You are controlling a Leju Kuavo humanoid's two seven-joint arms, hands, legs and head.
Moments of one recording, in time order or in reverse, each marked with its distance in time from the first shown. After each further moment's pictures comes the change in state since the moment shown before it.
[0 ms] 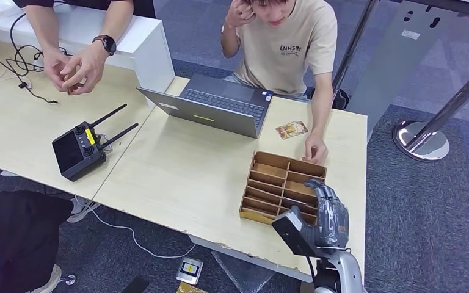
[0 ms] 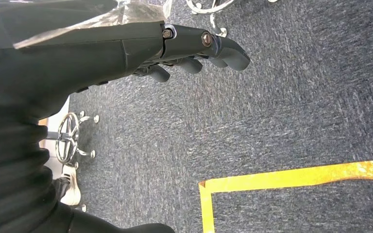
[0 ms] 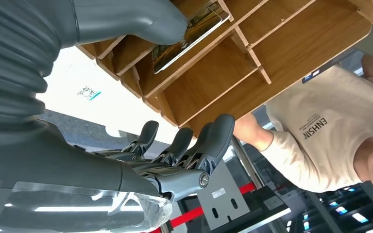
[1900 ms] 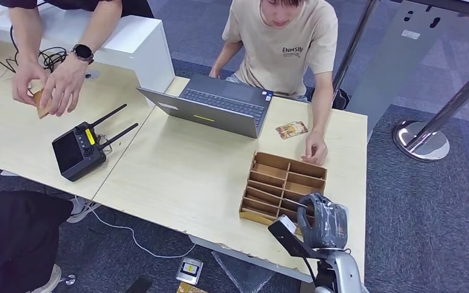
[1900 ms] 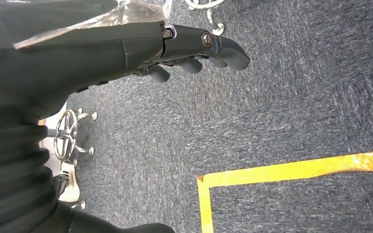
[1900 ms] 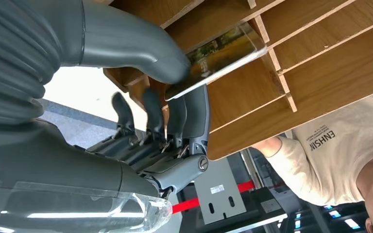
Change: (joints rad) left arm 0.000 -0.016 0.000 0.000 0.001 0.002 0.000; right arm -0.025 0.000 0.013 0.113 0.077 0.003 0.010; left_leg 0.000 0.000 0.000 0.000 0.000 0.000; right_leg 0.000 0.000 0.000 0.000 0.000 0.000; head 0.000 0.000
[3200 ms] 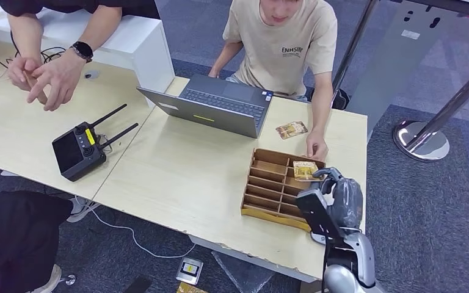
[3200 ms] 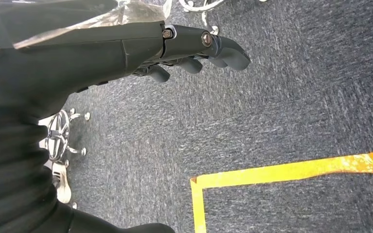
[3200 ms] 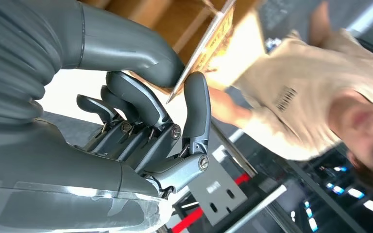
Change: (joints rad) left arm 0.001 0.003 0.000 0.000 0.010 0.010 -0.034; right arm -0.026 -0.005 -0.113 -0.210 -0.282 0.024 -0.131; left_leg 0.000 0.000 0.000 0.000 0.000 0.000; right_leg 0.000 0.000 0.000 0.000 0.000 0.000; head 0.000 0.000
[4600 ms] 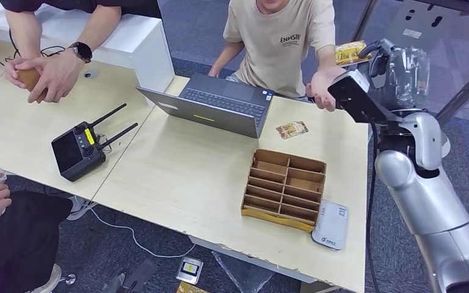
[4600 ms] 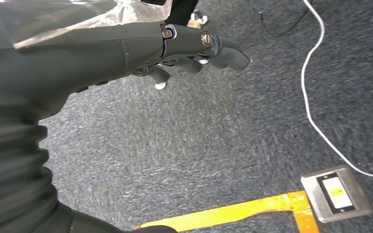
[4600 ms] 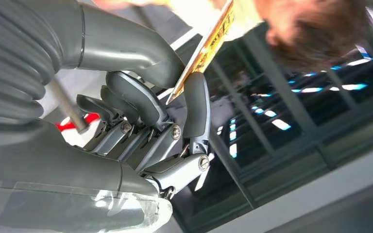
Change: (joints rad) left arm -0.052 0.003 -0.032 0.000 -0.071 0.128 -0.194; right arm -0.605 -0.091 -0.077 0.173 0.104 0.292 -0.058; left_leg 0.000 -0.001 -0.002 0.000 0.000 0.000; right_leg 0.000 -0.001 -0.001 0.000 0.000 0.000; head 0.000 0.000
